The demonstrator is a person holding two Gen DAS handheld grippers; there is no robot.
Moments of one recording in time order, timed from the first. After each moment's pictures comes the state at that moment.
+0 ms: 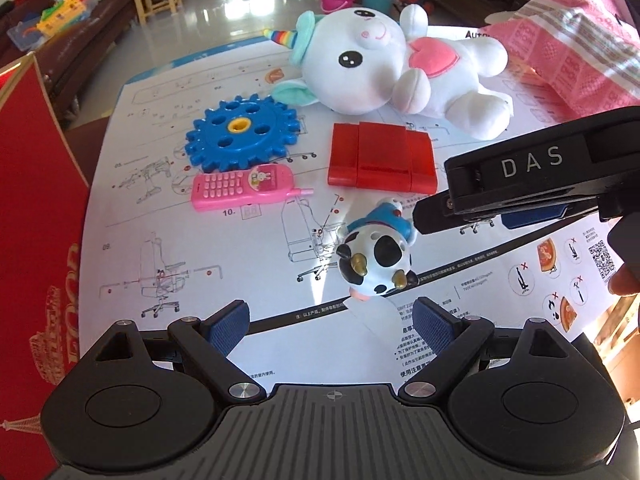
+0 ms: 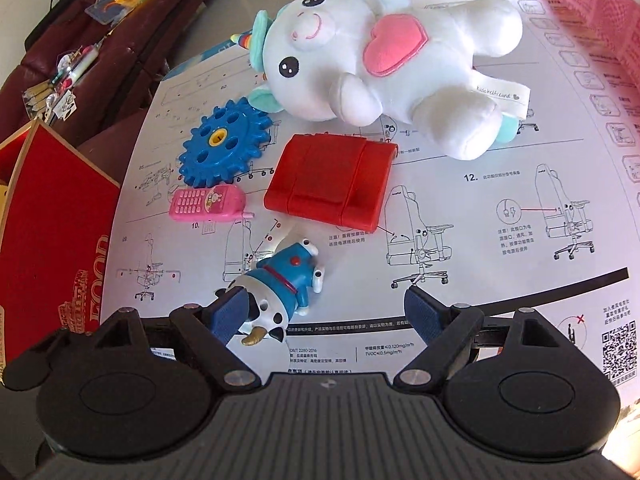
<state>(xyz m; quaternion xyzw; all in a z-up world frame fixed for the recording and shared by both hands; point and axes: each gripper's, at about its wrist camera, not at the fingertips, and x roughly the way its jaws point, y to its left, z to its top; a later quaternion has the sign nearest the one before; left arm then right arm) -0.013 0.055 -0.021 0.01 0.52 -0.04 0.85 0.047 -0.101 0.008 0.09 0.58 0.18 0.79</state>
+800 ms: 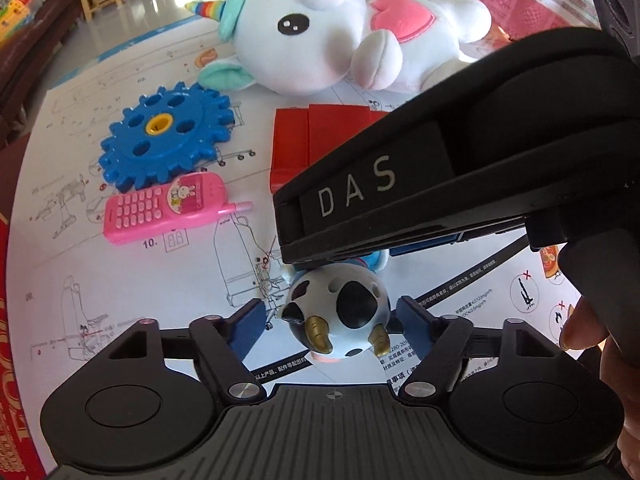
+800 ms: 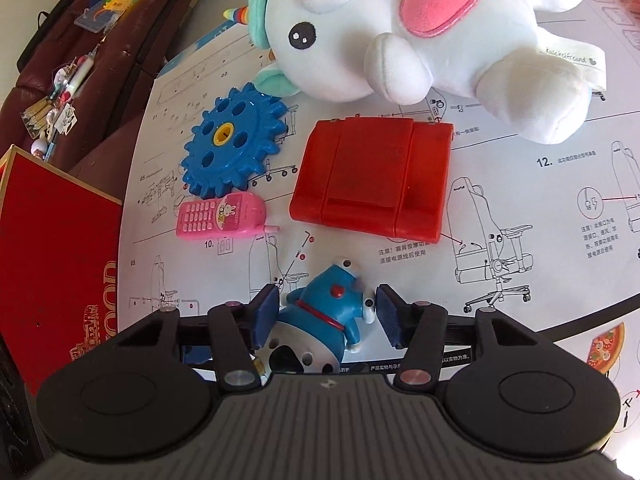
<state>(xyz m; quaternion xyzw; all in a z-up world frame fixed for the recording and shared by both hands) 0.038 0.042 -0.067 0.00 0.55 -0.11 0.83 0.076 -0.066 -0.026 0.13 0.60 0.19 0.76</state>
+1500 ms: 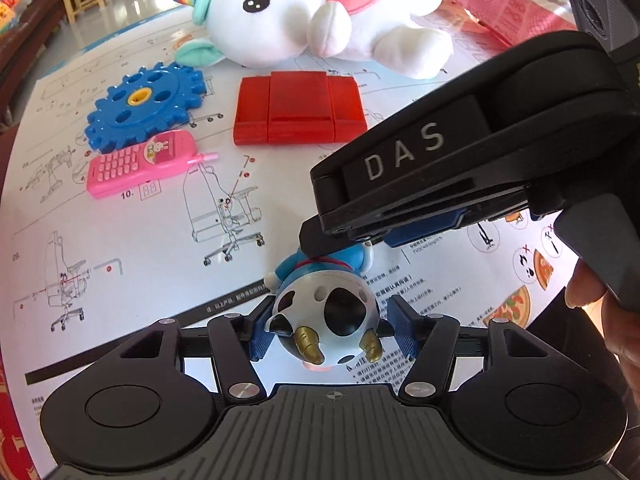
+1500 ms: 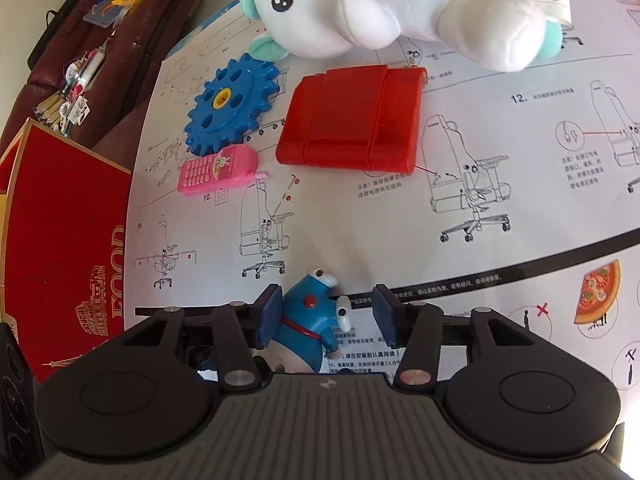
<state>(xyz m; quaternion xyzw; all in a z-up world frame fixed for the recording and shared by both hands) -0.009 0.029 -0.067 0.01 0.55 -0.13 0.83 0.039 -0.099 -0.031 0.15 0.62 0.20 0.75</state>
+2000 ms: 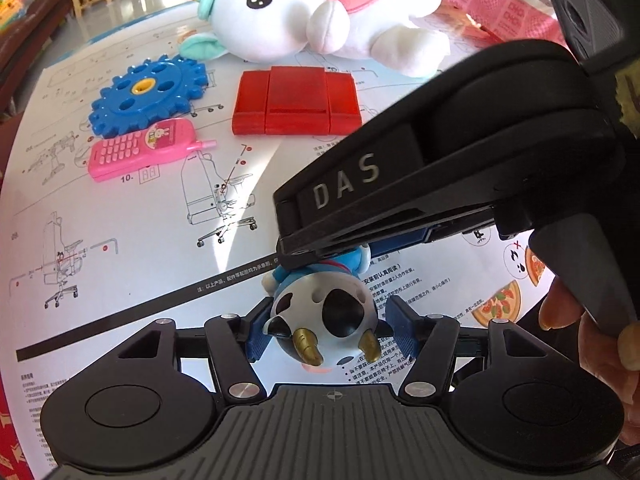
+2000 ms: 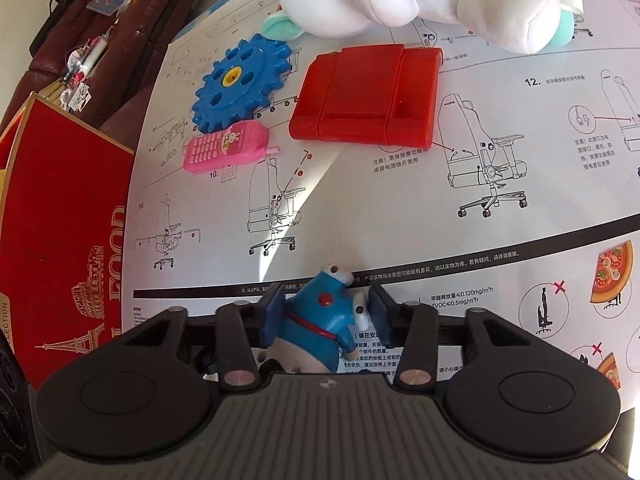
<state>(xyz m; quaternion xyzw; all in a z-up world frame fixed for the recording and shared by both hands) -0.020 0.027 -0.068 0.00 0.54 -0.12 0.83 0.029 -0.087 -0.037 0.14 0.62 0.21 0.74</state>
